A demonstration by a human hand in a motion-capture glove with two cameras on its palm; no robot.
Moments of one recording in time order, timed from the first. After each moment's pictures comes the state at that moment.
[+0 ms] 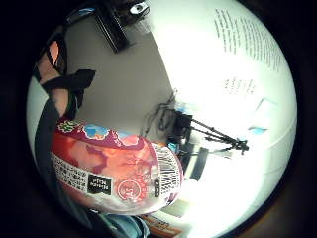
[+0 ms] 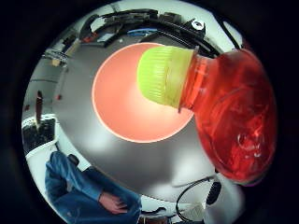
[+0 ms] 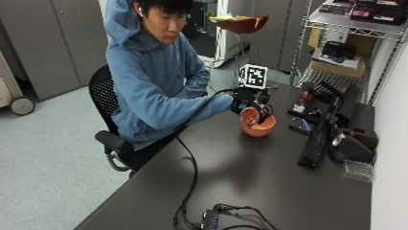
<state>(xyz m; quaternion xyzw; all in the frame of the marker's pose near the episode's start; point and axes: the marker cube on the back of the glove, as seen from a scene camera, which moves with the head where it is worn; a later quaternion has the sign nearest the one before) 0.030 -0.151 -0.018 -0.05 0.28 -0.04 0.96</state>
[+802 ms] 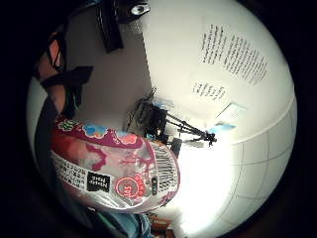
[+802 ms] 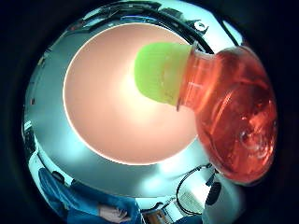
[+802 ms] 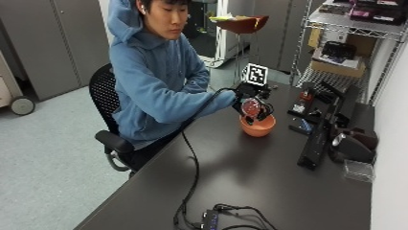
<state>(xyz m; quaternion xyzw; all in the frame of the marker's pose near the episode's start) -0.016 -0.164 -0.006 -0.10 0.40 -0.02 0.91</state>
